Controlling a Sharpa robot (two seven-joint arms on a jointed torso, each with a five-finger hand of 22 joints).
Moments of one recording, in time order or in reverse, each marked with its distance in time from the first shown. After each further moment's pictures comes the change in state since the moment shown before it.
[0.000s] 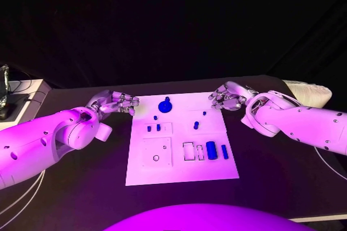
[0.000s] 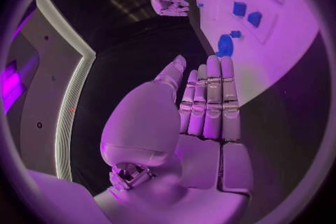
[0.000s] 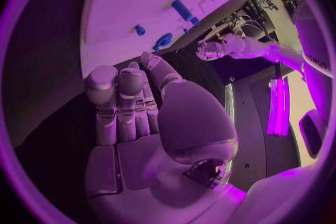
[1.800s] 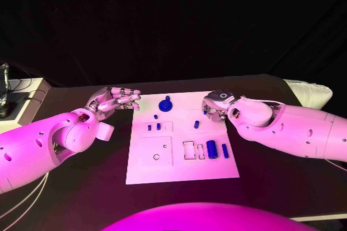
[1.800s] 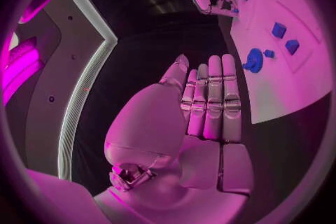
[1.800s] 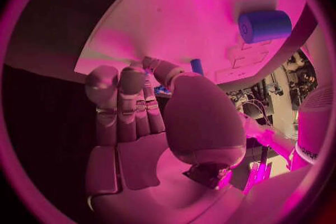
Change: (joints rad) left arm -0.031 -0.020 0.021 0.052 0.133 0.057 0.152; left_hand 0.077 0.056 -0.123 -0.011 0.000 0.021 0.007 -0.034 0.000 0.040 0.002 -0.060 0.000 0.050 0.000 -0.133 0.056 0.000 0.078 -0.011 -0.091 -0.173; right arm -0.017 0.097 -0.010 0.044 -0.697 0.169 -0.318; right_hand -0.005 -0.136 0.407 0.222 -0.177 0.087 -0.048 -0.004 0.003 -0.005 -0.024 -0.004 -0.002 0.000 -0.008 0.004 -0.058 -0.002 0.000 -0.004 0.018 -0.059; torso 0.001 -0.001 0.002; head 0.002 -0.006
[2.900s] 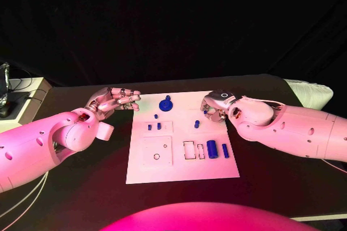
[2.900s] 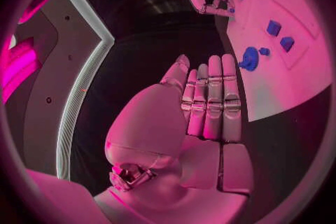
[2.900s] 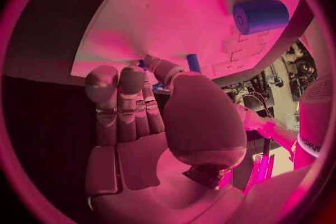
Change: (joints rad) left arm 0.000 0.001 0.000 -0.010 -0.006 0.001 -0.024; left_hand 0.004 0.004 -0.008 -0.008 0.000 -0.007 0.007 0.000 0.000 -0.004 0.004 0.000 0.000 0.000 0.000 0.000 0.004 0.000 0.000 0.000 0.008 0.015; right arm -0.001 -0.001 -0.001 0.004 0.072 -0.026 0.019; right_hand 0.009 -0.055 -0.040 0.015 -0.073 -0.063 0.020 0.008 -0.004 -0.025 0.018 0.000 0.000 0.000 0.000 0.004 -0.004 -0.002 0.000 0.001 -0.004 -0.015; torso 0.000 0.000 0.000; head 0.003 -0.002
